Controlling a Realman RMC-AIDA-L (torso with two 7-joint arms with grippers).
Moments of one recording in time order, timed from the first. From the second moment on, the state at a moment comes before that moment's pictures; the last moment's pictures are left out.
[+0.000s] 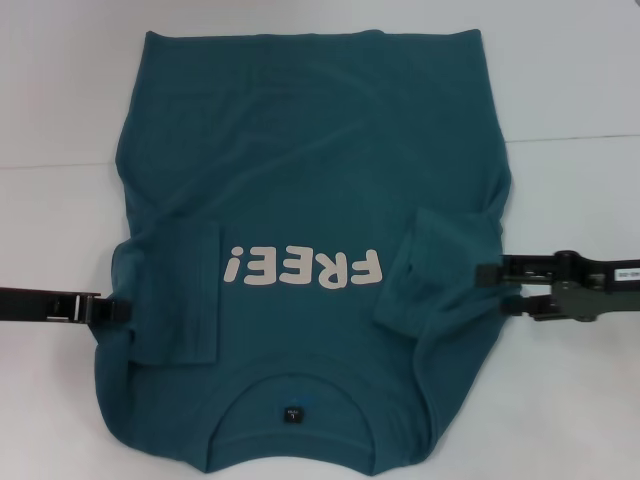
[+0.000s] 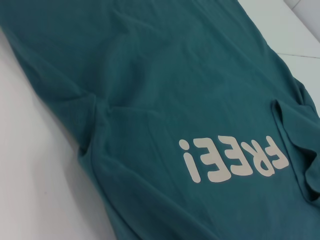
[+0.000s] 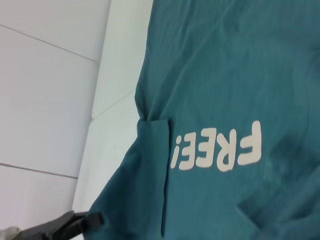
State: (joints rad) left arm -0.65 -2.02 -2.53 -0.80 -0.70 1.42 -2.17; right arm 0.60 1.91 -0.54 -0.53 -2.20 -1.55 2.39
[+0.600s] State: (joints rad) left arm -0.64 -2.02 -2.53 -0.84 -0.72 1.46 -2.19; right arm 0.53 1.90 -0.48 -0.67 -2.20 -1.72 2.54
